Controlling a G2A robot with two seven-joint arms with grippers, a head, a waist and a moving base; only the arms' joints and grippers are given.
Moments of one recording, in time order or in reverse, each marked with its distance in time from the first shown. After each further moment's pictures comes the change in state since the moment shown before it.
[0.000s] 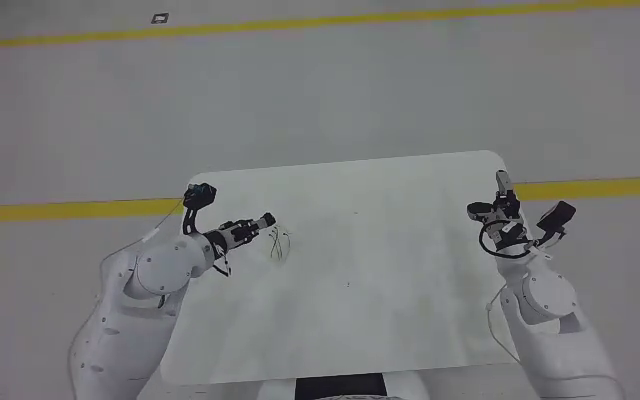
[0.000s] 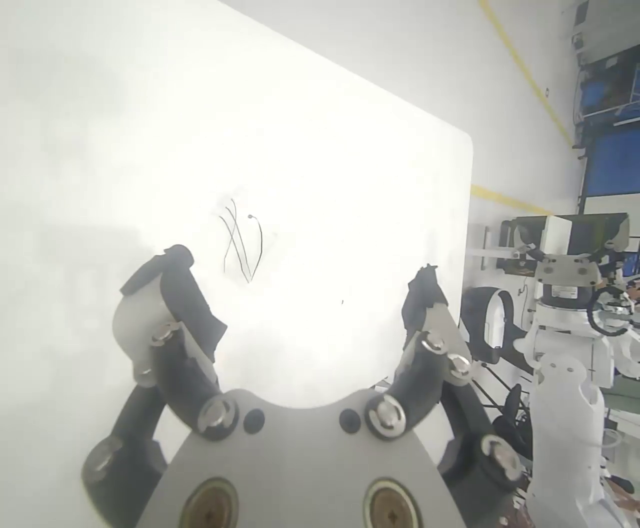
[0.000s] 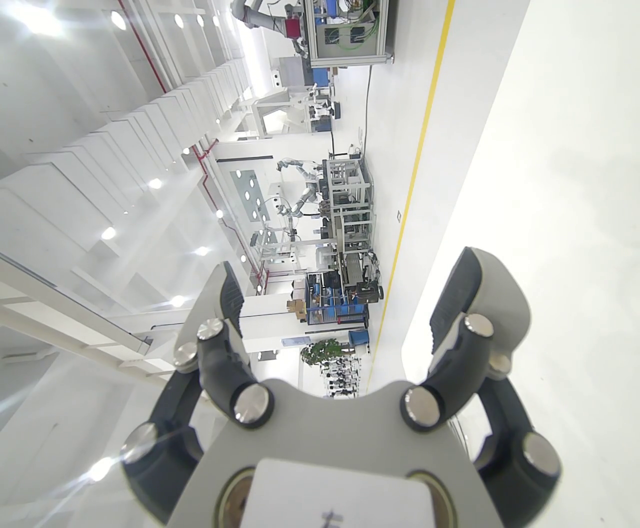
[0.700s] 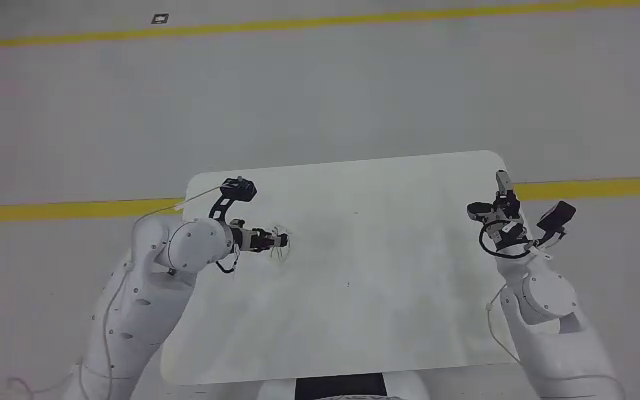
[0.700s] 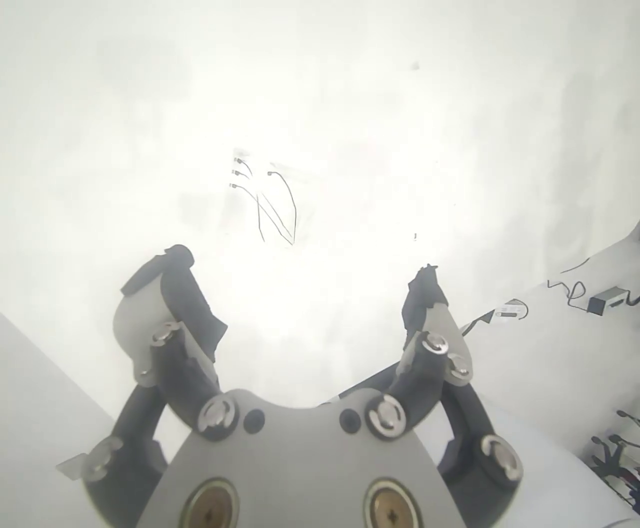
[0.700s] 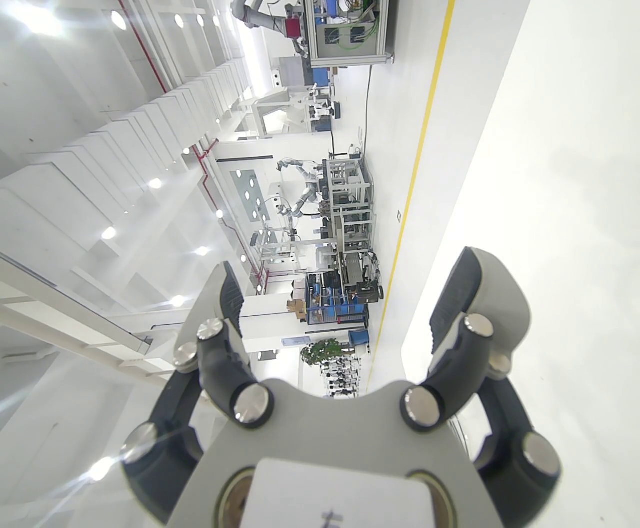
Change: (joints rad) left arm -0.237 0.022 0.198 0.066 0.296 -0.169 -0.384; right arm 0.000 0.000 0.000 0.000 0.000 0.000 0.000
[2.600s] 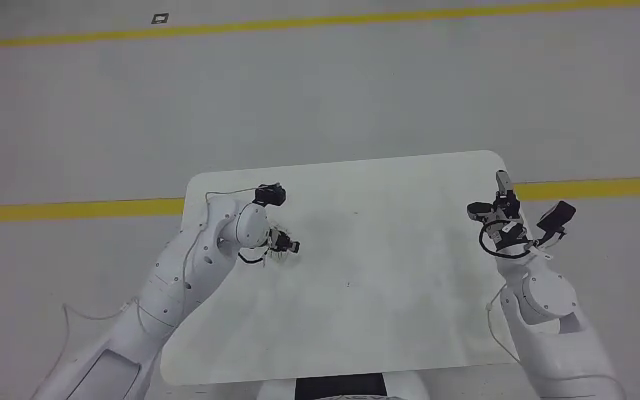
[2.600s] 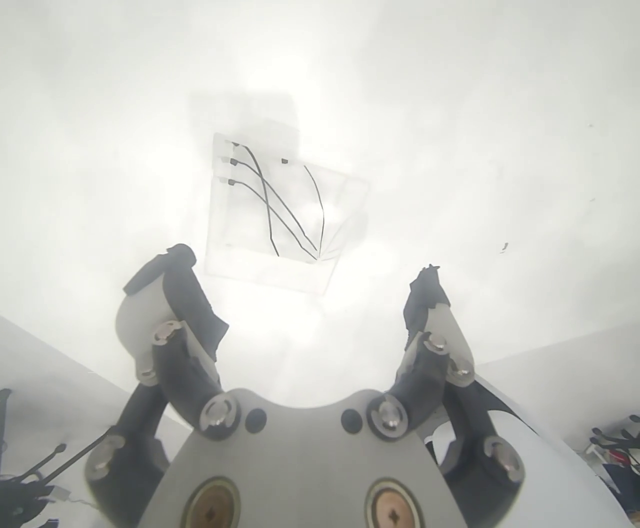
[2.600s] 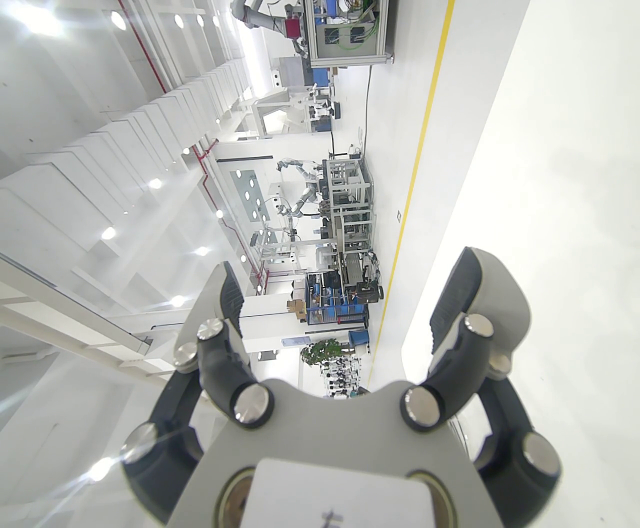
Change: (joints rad) left arm -0.330 -0.077 0.410 0.402 0.085 0.094 -0.056; right arm 0.000 0.000 0.000 0.000 0.000 0.000 0.000
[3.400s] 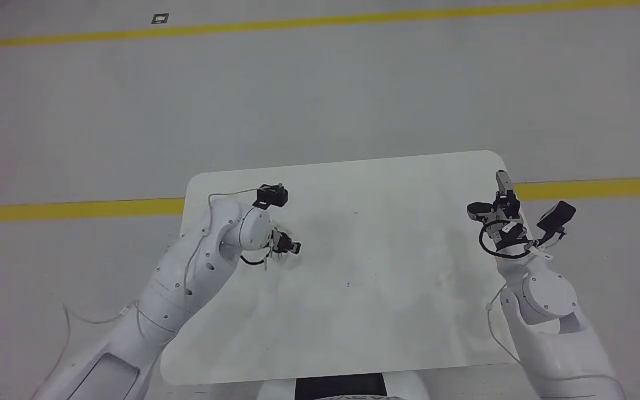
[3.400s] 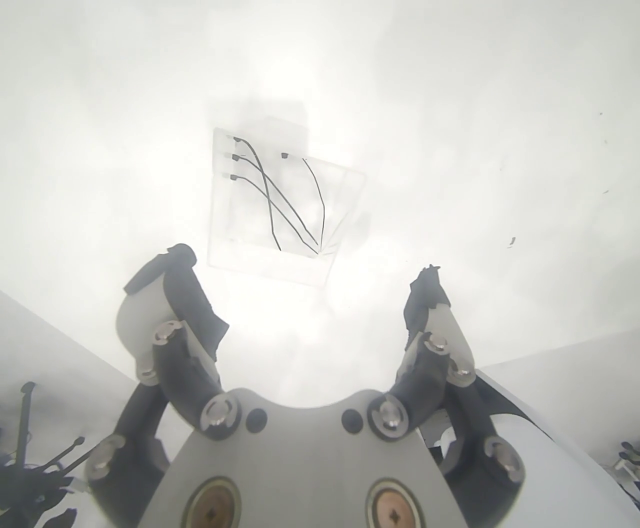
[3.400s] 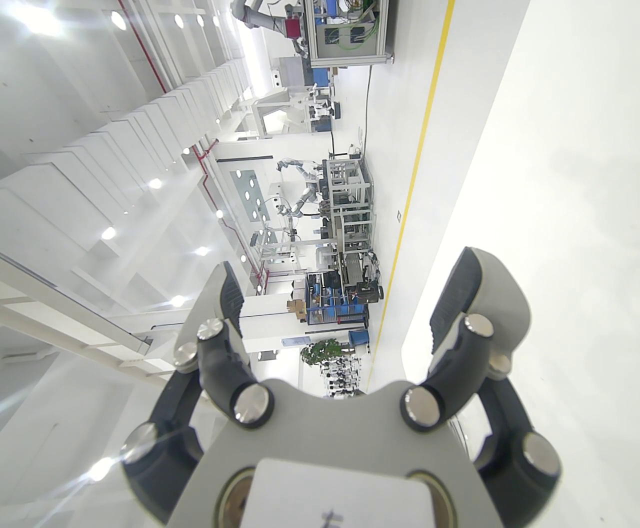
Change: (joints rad) left arm 0.020 0.009 0.003 -0.067 0.050 0.013 -0.004; right arm 0.000 0.000 0.000 0.000 0.000 0.000 0.000
